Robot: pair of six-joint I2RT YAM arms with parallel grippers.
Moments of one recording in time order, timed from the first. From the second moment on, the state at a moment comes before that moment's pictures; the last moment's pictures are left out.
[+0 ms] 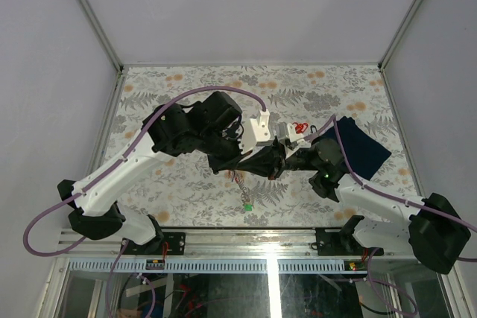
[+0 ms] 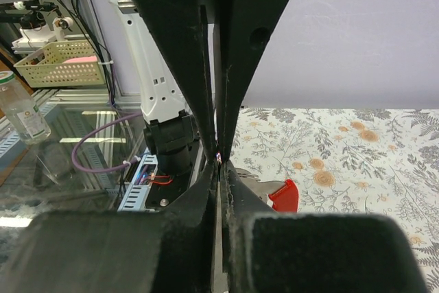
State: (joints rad) left arm -0.97 1.46 1.86 -1.40 0.26 0.27; right arm 0.79 1.14 0.56 0.93 -0.83 0.31
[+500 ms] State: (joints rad) left arm -0.98 1.15 1.70 -1.10 0.30 0.26; right arm 0.72 1.04 0.56 0.99 -0.79 0.41
